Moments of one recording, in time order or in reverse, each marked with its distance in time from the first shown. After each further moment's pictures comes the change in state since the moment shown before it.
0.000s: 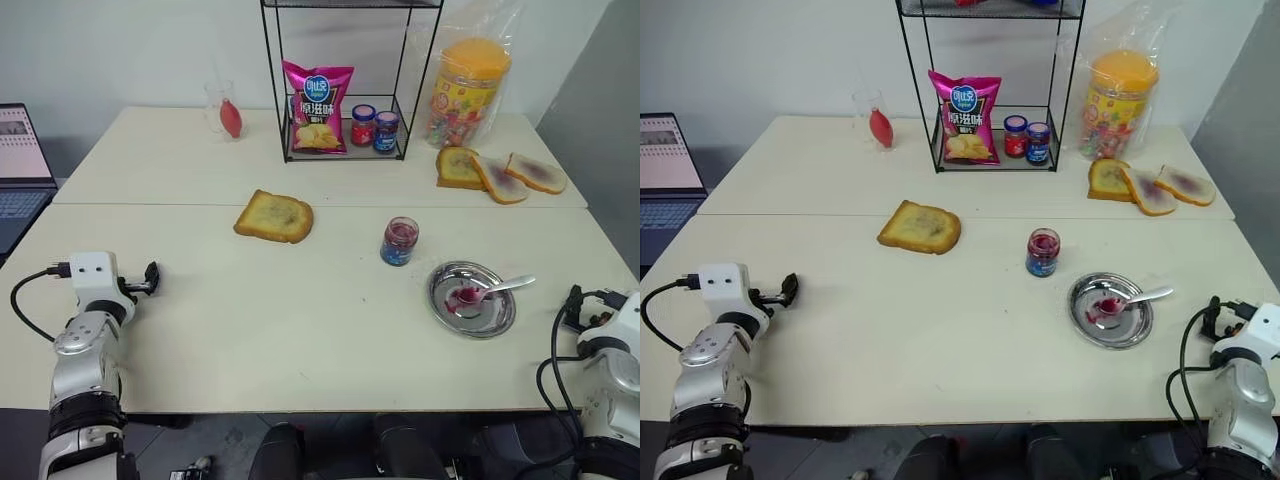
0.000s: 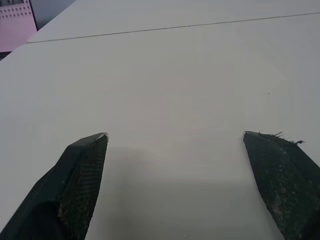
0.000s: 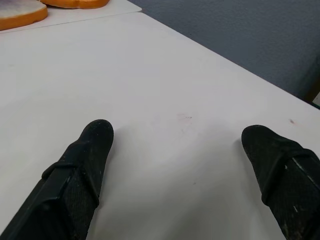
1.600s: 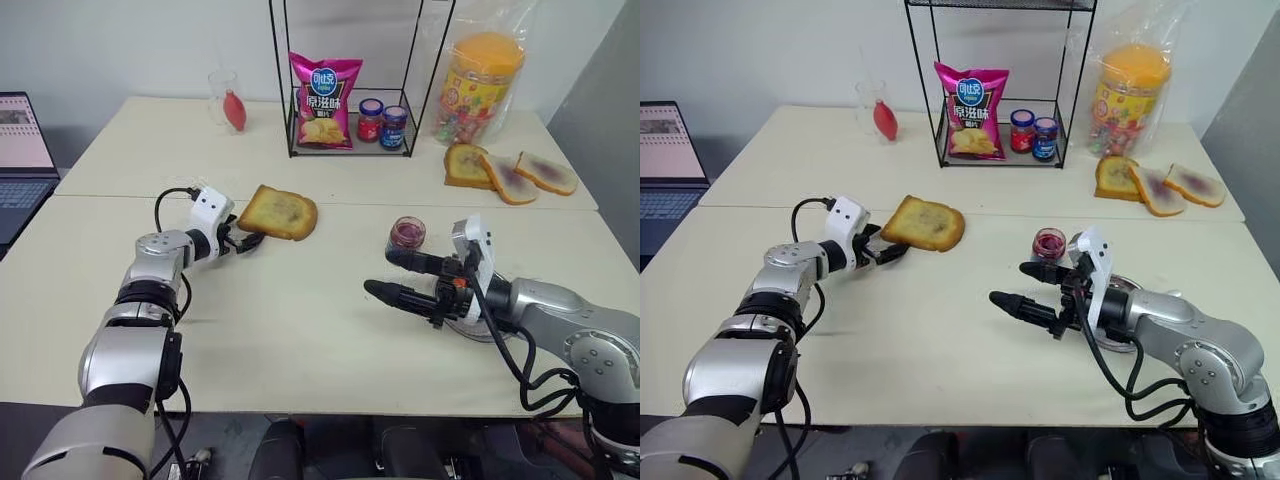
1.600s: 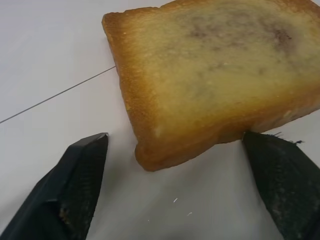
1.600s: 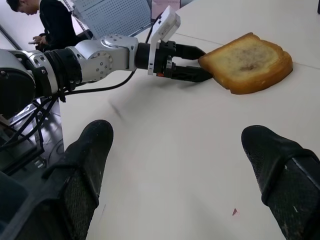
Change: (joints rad) left arm -0.678 -0.045 -0.391 0.678 0.185 -0.135 -0.537; right arm -0.253 -0.289 0.530 -0.698 0.706 0.723 0.525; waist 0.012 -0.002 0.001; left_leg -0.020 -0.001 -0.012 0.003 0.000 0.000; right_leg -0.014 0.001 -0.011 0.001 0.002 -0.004
